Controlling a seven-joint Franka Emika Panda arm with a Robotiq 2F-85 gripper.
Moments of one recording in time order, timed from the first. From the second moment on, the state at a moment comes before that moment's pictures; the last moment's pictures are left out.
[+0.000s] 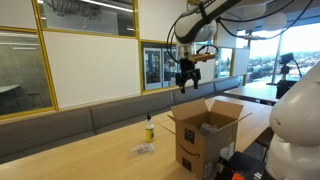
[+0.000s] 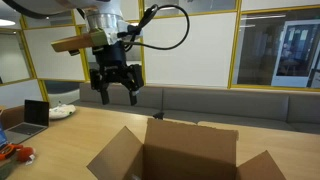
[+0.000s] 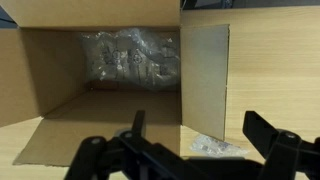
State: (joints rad) arm -0.10 -0.43 0.01 -2.38 -0.12 1.89 0.09
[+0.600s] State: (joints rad) arm -0.10 -0.44 0.01 -2.37 -0.12 1.89 0.09
